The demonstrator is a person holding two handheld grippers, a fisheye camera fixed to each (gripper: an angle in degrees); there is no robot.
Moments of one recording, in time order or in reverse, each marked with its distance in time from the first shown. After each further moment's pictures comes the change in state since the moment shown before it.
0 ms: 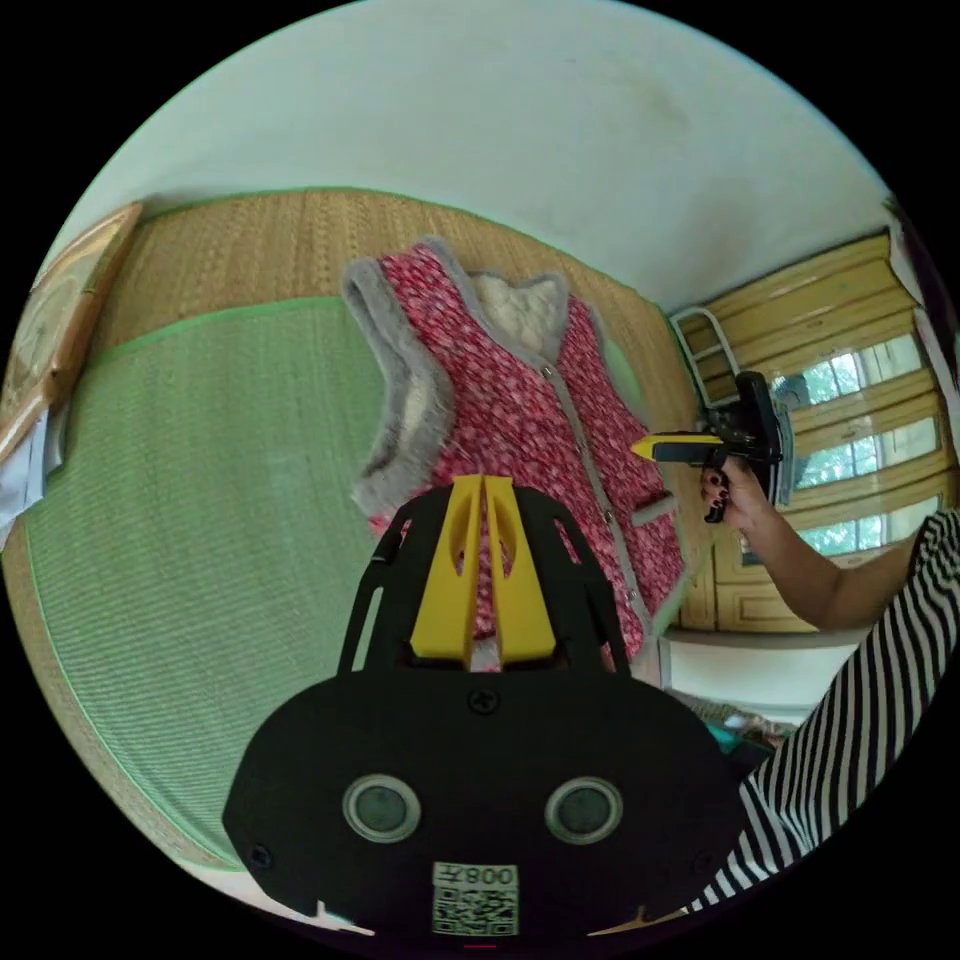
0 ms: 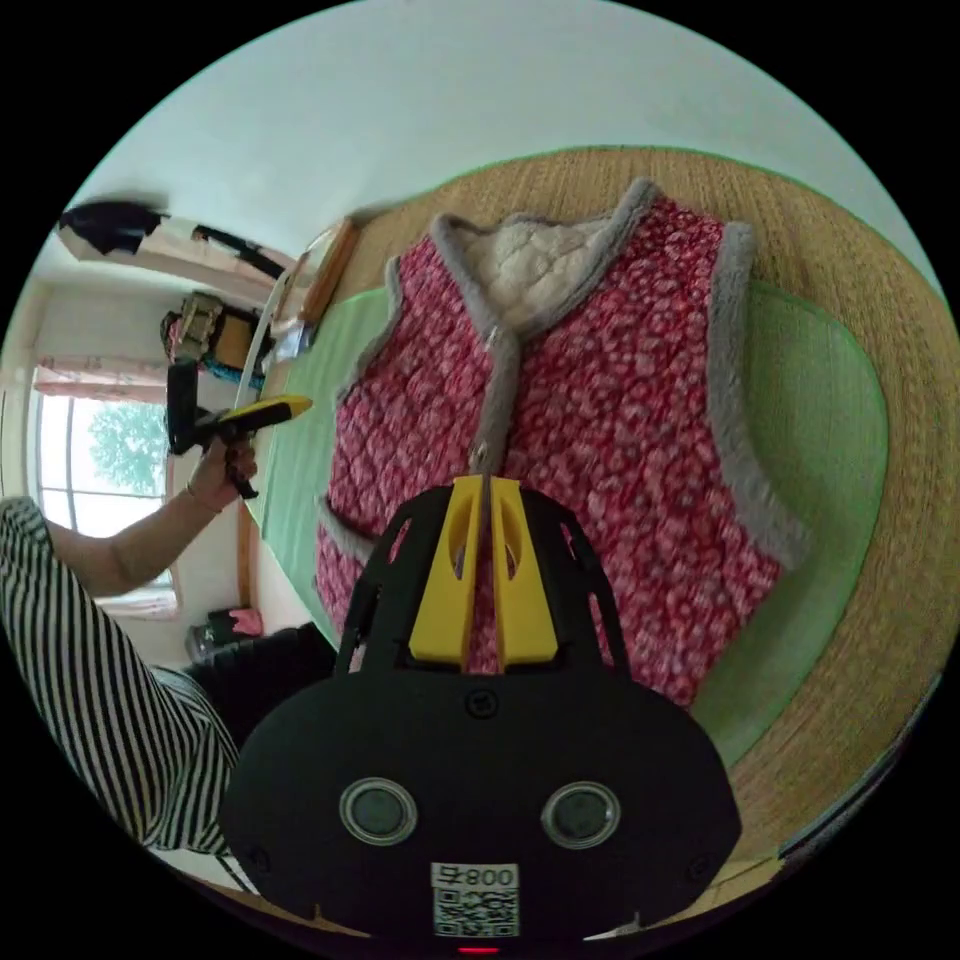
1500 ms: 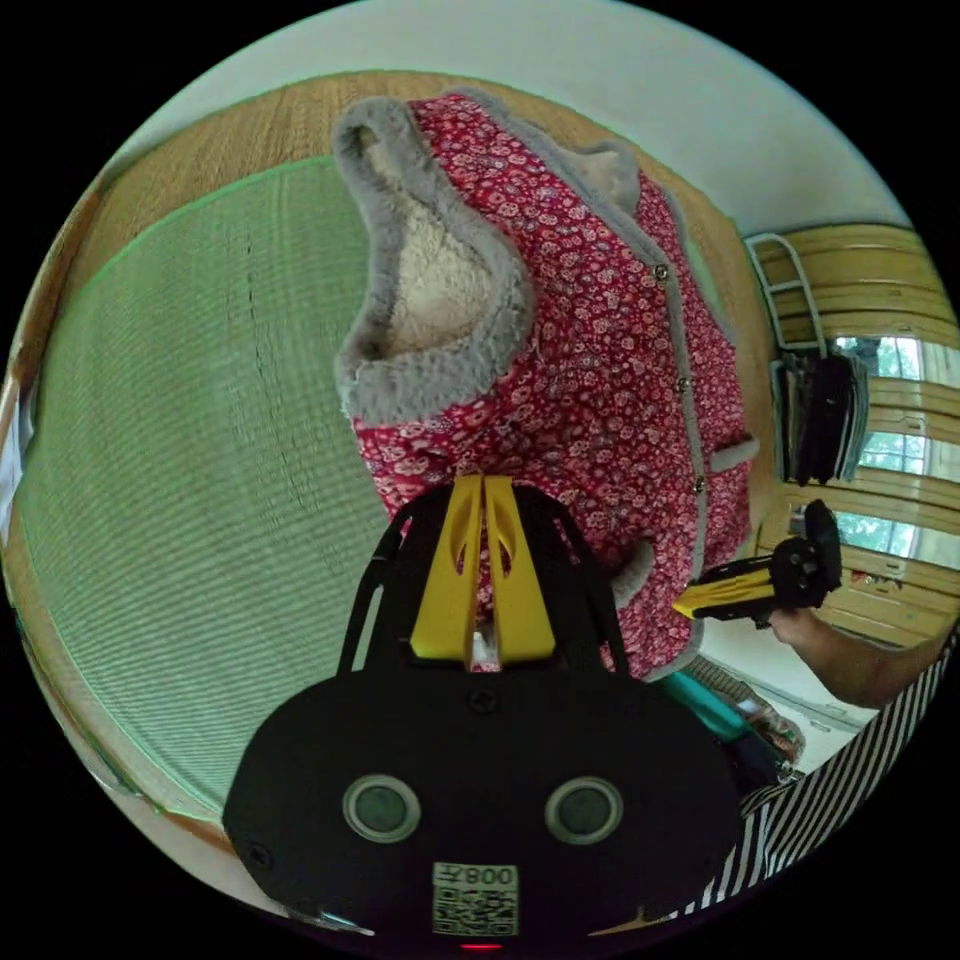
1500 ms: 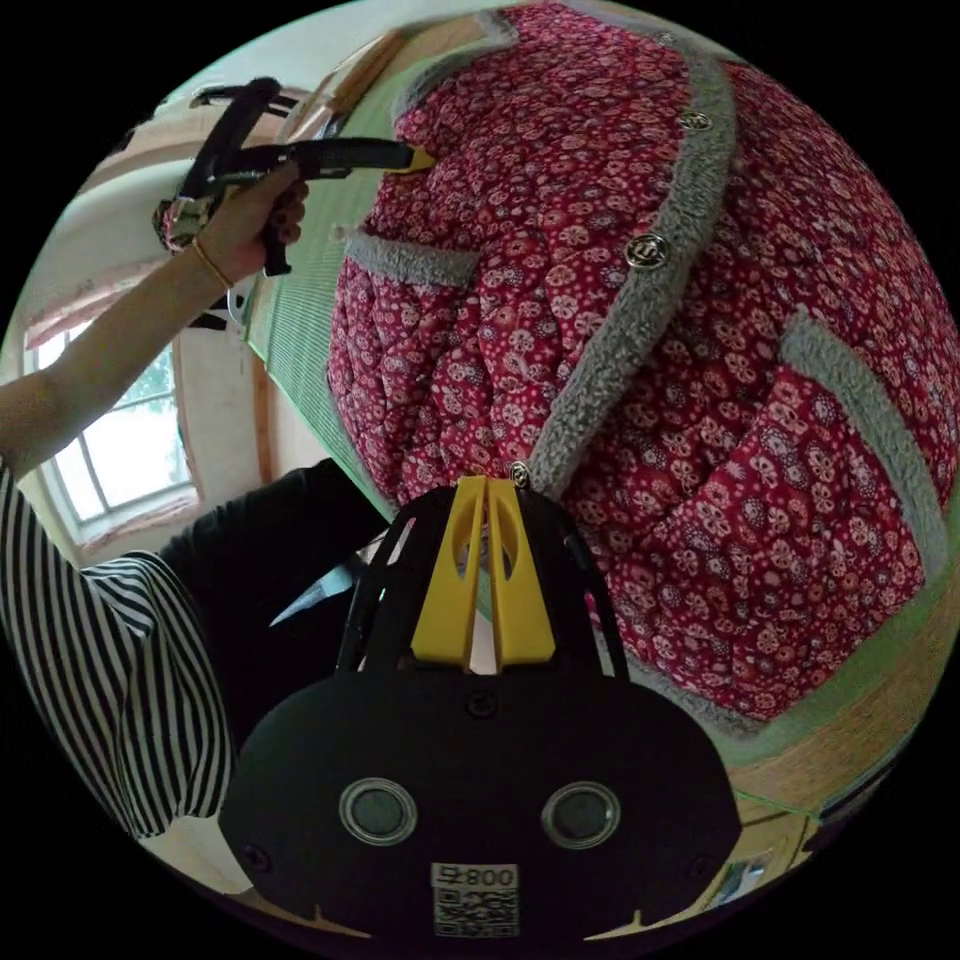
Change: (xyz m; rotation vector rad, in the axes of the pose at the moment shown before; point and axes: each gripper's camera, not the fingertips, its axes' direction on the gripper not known) left arm -0.018 -0.031 0.048 -0.249 -0.118 -0.082; right arm -0.042 0.145 0.088 -0.363 -0.091 -0.031
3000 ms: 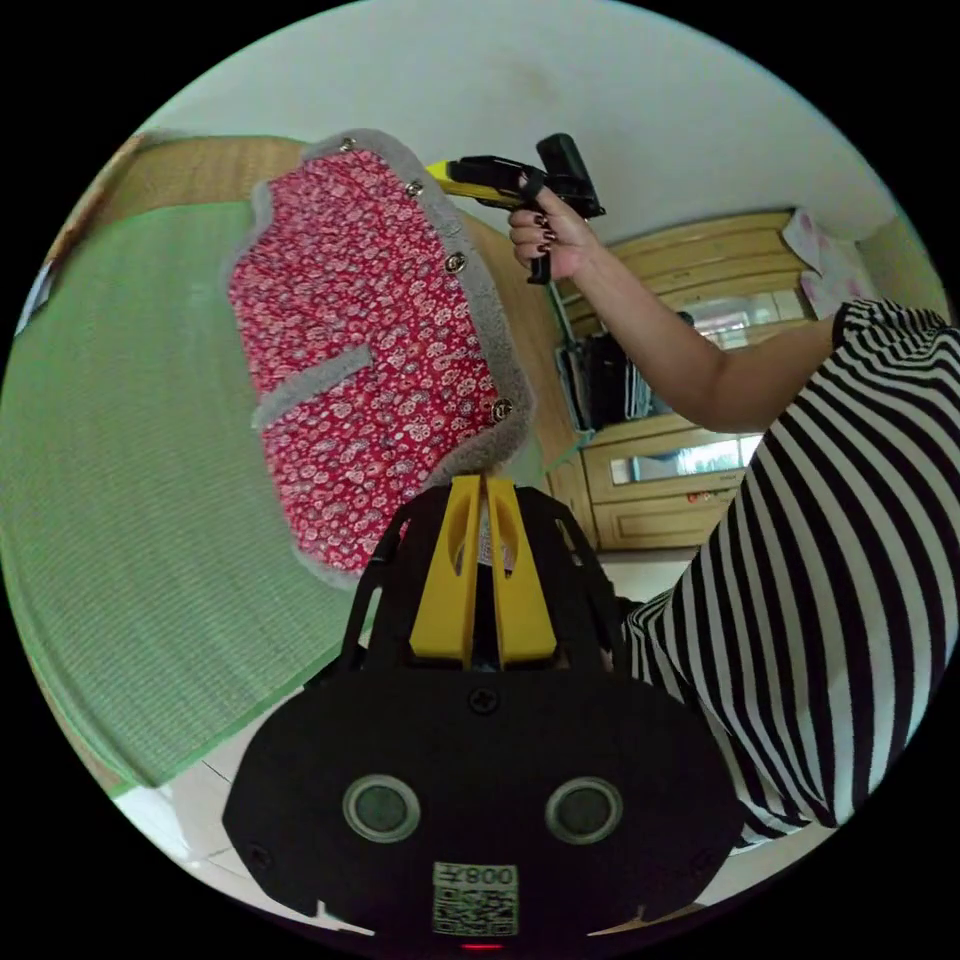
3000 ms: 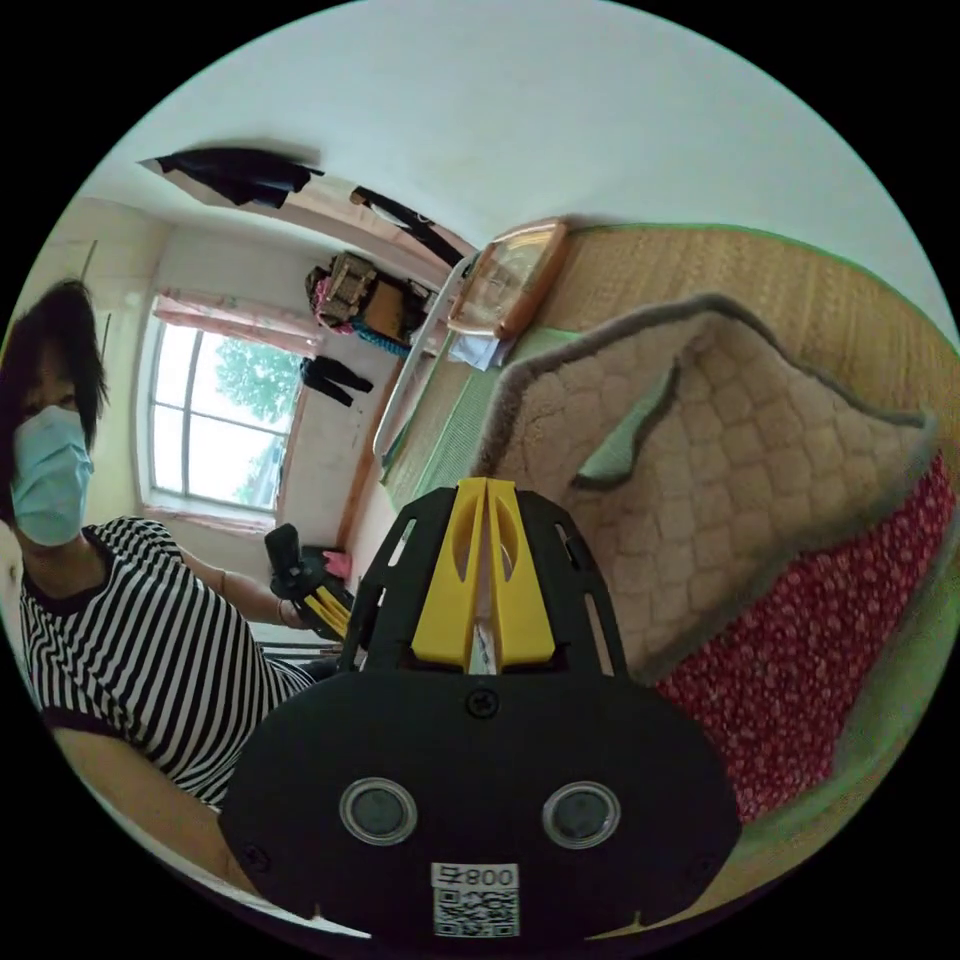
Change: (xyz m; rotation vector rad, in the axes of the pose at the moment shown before) left arm -0.022 0.256 -0.132 0.143 0.468 0.187; right arm -0.095 -0.132 -0.249 0.332 -0.226 -0.243
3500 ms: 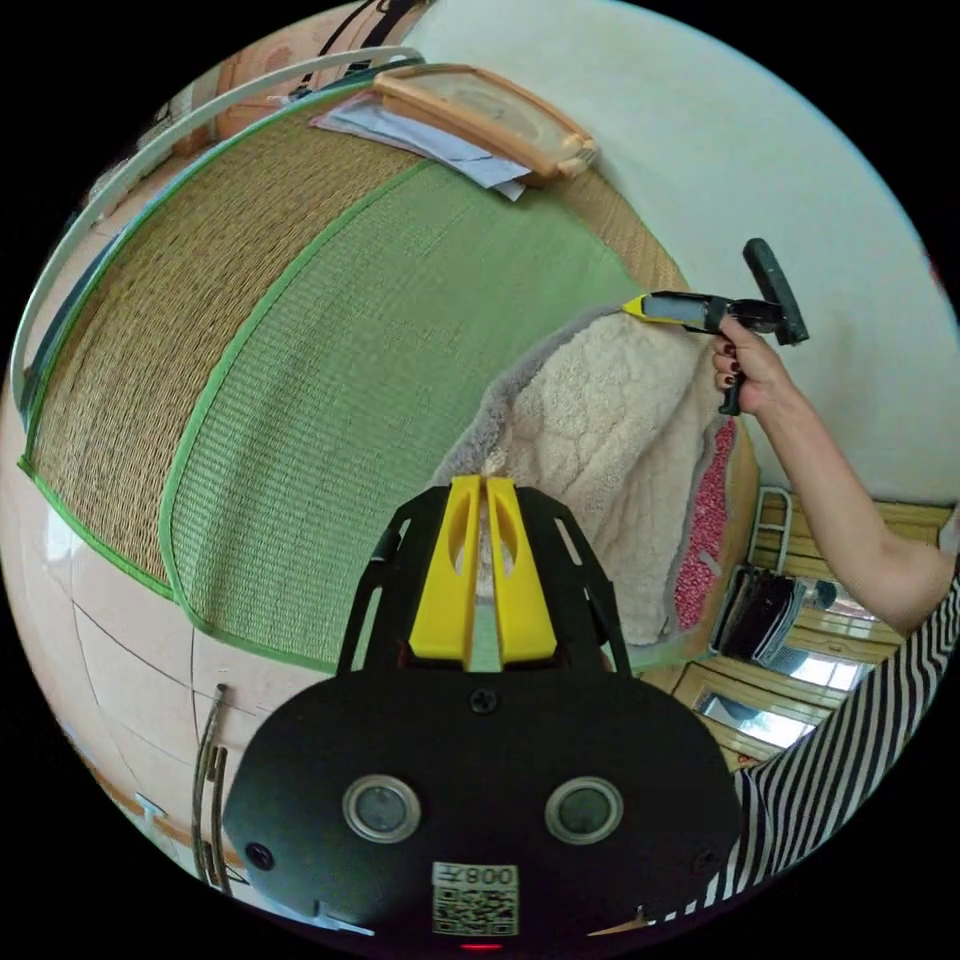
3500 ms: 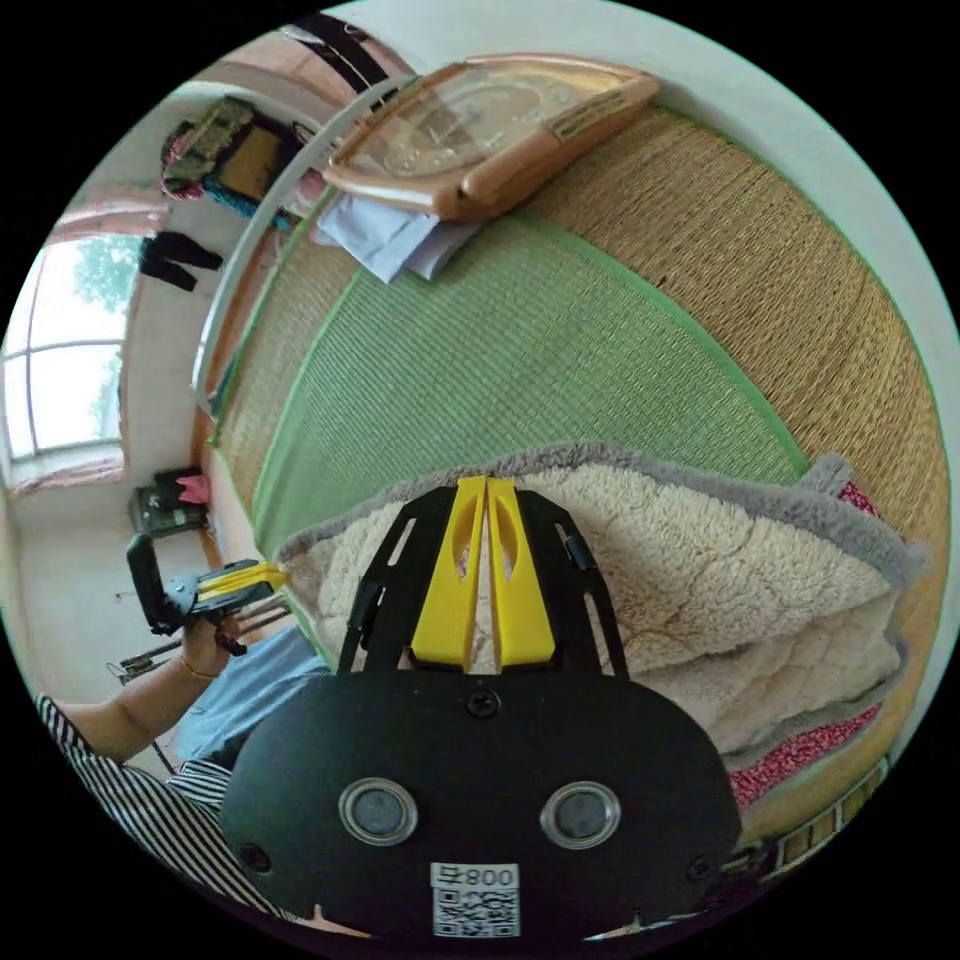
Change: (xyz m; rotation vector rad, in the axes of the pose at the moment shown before) left arm -0.187 0.146 -0.110 0.372 -0.413 -0.695; right arm -0.084 -0.179 0.270 -0.365 0.415 -0.064
